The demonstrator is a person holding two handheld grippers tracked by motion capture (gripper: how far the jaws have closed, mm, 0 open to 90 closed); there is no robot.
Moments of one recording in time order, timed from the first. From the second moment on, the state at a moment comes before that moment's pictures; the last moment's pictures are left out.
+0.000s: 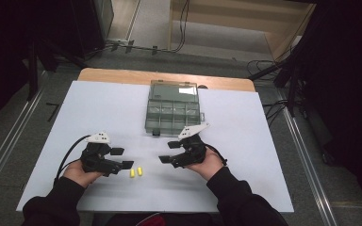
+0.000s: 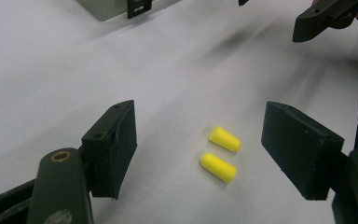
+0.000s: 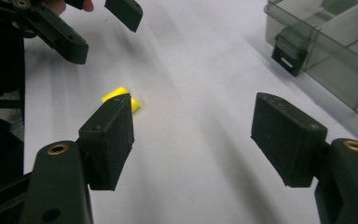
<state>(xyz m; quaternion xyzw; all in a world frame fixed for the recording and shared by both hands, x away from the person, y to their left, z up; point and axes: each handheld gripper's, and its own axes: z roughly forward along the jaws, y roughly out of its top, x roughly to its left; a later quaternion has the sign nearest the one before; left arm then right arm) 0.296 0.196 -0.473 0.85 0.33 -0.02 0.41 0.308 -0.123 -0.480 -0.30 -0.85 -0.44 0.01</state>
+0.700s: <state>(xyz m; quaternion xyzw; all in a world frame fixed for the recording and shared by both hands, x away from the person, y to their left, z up) 0.289 0.215 -0.474 0.84 0.34 -0.01 0.42 0.302 -0.100 -0.487 -0.30 -0.85 -0.42 0.01</state>
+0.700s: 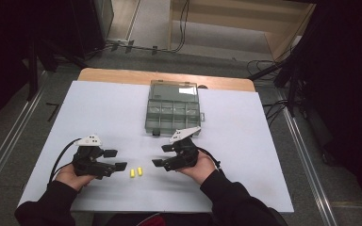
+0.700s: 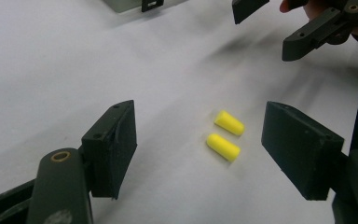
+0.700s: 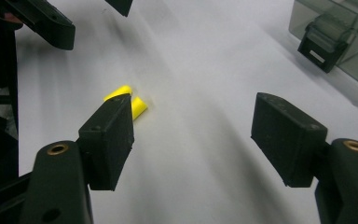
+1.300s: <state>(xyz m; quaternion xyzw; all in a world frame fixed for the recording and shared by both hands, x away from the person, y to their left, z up) 0.295 0.222 -0.474 0.84 0.35 -0.01 0.41 0.298 -0.076 -0.496 -0.30 -0.86 -0.42 0.02</state>
